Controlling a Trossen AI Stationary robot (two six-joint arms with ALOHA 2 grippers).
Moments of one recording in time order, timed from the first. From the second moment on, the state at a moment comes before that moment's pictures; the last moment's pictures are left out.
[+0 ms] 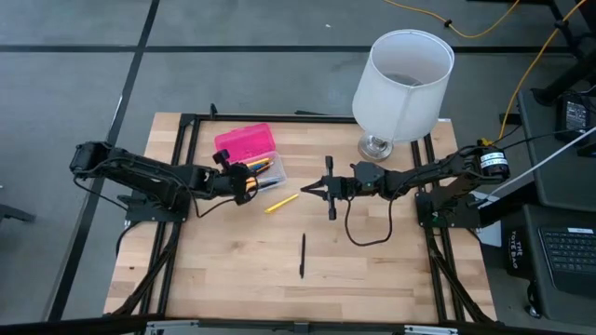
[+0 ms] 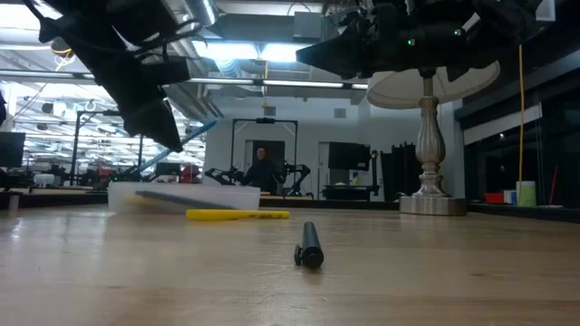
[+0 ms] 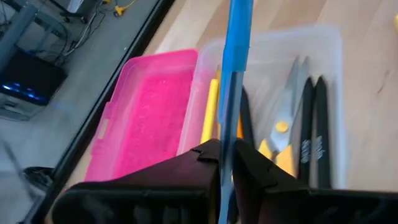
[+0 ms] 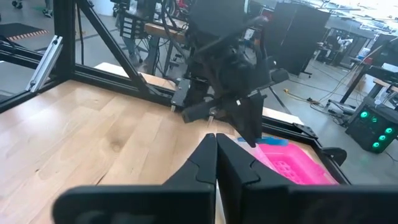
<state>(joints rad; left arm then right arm) -0.04 1.15 0.58 -0.43 -0.72 -0.23 0.00 1.54 0.68 0.79 -0.05 -0.27</state>
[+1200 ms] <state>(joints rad) 0.07 1.32 0.58 -0.35 -0.70 -0.08 0.00 1.54 0.68 0.77 -0.05 -0.27</state>
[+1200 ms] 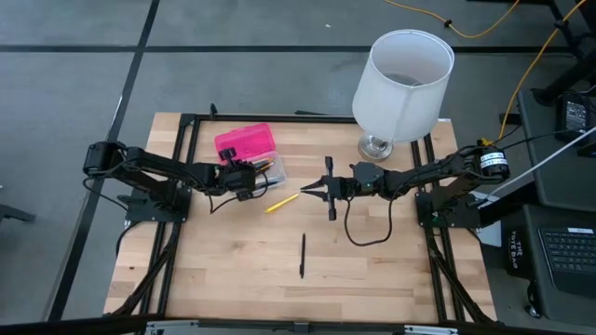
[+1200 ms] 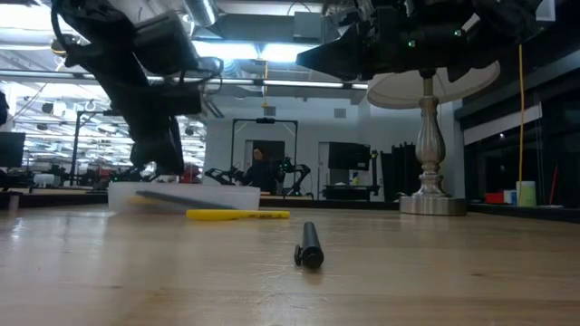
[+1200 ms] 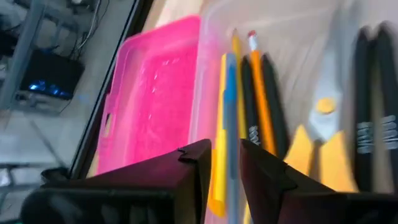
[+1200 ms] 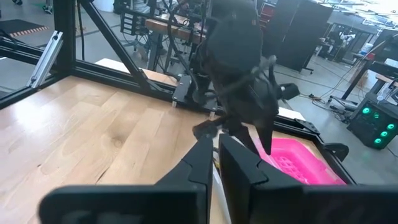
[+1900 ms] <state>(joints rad) -0.11 1.27 0.58 0.10 -0.37 -0.05 0.00 1.54 0.68 0.77 -0.05 -0.27</state>
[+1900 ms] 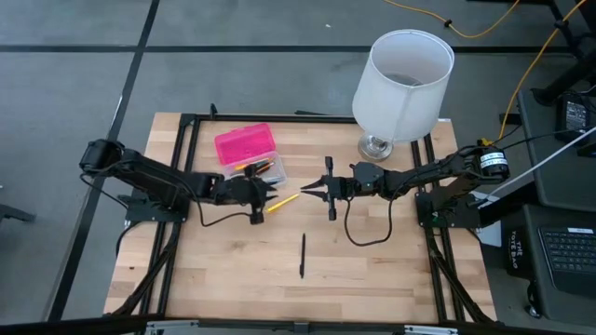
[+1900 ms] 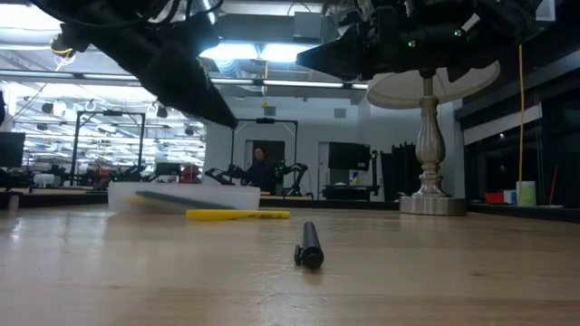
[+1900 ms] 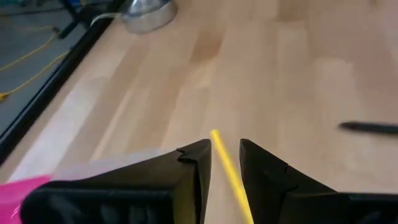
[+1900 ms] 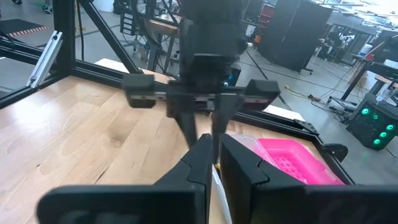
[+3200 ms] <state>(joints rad) -0.08 1.69 0.83 -0.15 -0.28 -0.36 -0.06 1.54 0.68 0.78 -0.04 -0.32</state>
